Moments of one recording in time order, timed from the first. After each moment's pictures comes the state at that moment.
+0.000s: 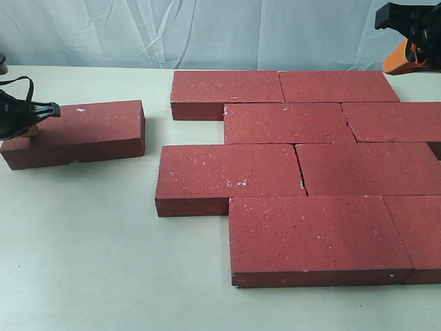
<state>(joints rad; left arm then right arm) 0.10 1.88 -1.02 -0.55 0.22 0.39 0.01 1.44 -1.18 0.41 0.81 -0.12</state>
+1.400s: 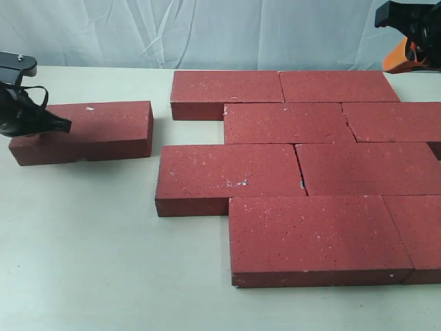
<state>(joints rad) 0.05 1.89 -1.02 -0.55 0.16 0.71 0.01 1.44 -1.18 0.42 0.80 -0.12</state>
